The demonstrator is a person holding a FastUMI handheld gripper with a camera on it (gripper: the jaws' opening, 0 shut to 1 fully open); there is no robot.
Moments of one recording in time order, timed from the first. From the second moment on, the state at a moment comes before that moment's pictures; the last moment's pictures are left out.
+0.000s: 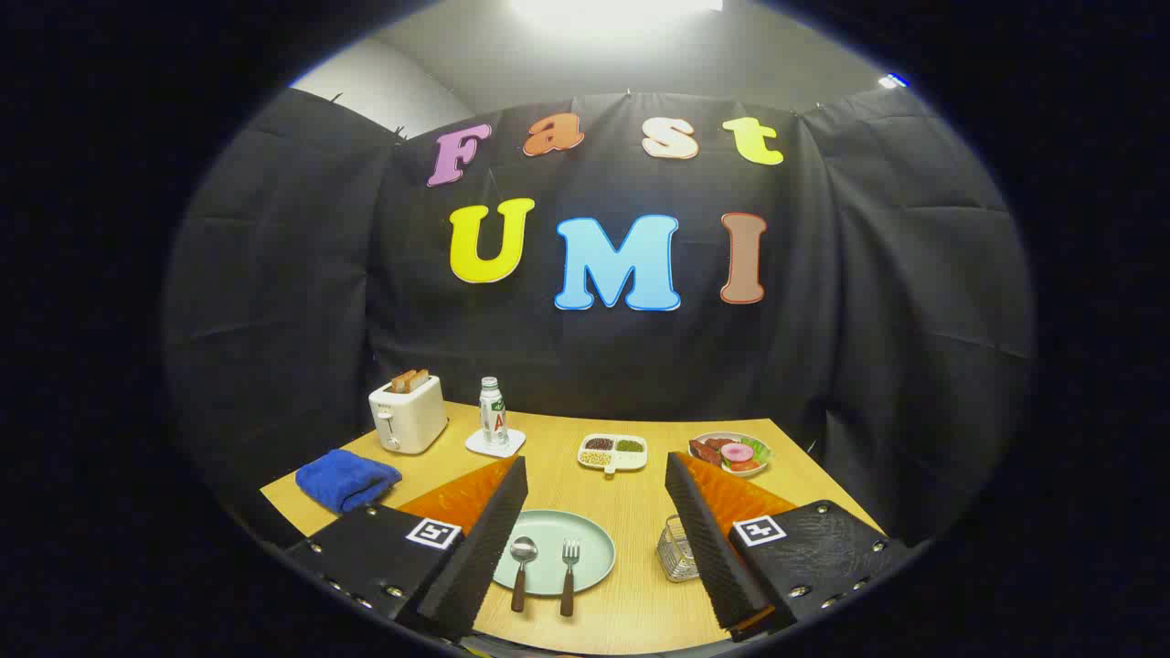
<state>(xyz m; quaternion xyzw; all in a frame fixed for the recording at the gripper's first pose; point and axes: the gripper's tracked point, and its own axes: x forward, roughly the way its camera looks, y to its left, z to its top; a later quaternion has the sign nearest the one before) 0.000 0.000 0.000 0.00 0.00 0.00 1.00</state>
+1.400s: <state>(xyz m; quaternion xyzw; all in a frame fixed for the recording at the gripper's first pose) 0.019 -0.007 -0.128 0.01 0.21 0.01 0.98</state>
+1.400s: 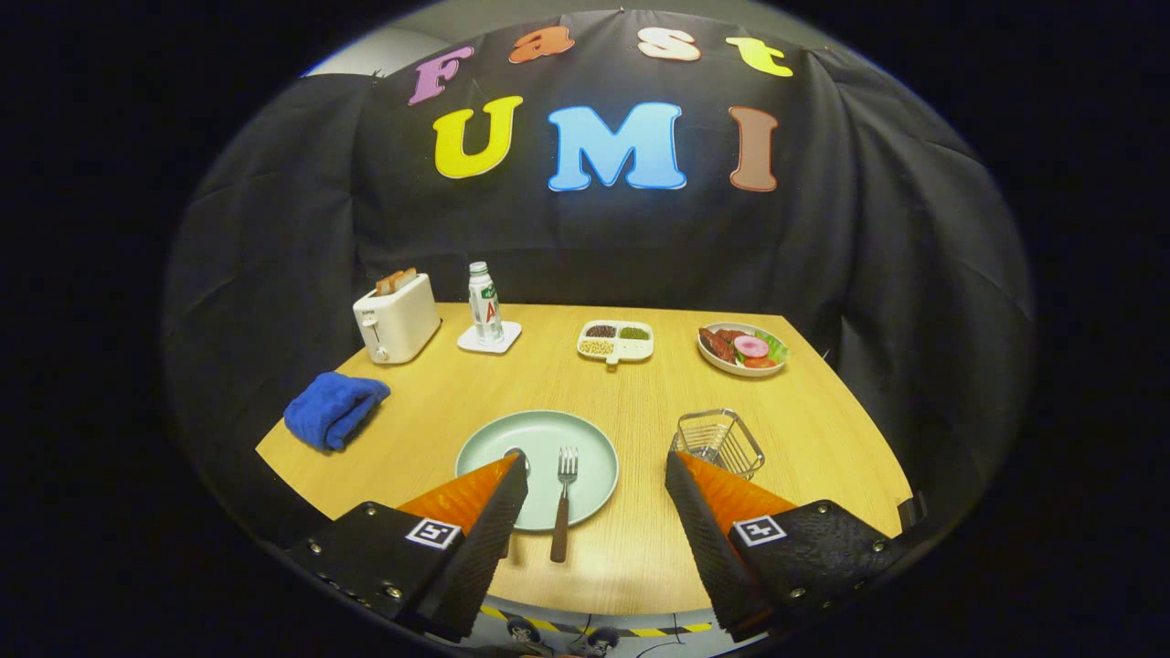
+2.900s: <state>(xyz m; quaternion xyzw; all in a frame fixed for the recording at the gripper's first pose) 0.030 0.014 -0.268 -0.09 0.45 0.05 0.88</state>
